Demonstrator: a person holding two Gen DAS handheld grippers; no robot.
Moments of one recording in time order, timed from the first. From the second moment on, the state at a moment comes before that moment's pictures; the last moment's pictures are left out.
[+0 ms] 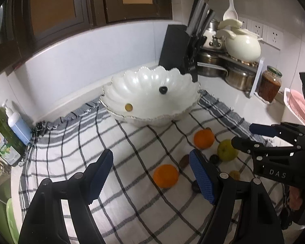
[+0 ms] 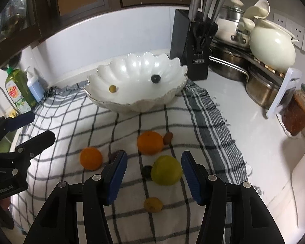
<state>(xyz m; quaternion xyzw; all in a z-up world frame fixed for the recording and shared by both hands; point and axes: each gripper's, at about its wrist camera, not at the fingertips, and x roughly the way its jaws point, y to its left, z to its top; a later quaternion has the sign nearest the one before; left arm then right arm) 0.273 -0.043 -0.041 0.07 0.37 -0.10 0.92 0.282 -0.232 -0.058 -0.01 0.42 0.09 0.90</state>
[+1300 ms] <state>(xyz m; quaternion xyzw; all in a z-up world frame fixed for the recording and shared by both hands) 0.315 -0.064 -0.136 0.06 0.50 -0.14 0.85 0.314 -0.248 -0.120 0.04 0.48 0.09 0.87</state>
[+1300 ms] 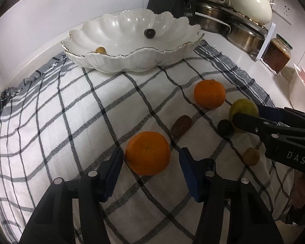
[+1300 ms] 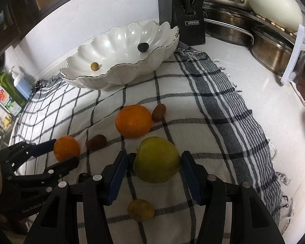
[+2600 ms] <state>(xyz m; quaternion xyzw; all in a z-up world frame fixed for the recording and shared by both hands) 0.309 -0.050 -0.090 0.03 0.43 -0.12 0.89 0.295 -0.225 -0.069 -0.01 0.38 0.10 0.92</state>
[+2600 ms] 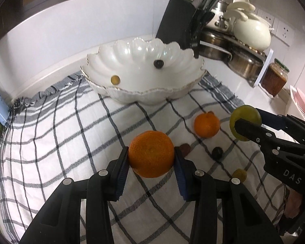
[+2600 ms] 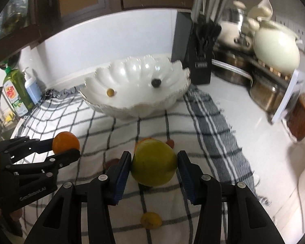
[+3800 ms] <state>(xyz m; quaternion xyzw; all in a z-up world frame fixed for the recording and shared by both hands) 0.395 -0.036 -0.022 0.02 0.33 -0.09 0.94 0.394 -0.201 -0.009 -0.02 0.27 0.14 0.95</state>
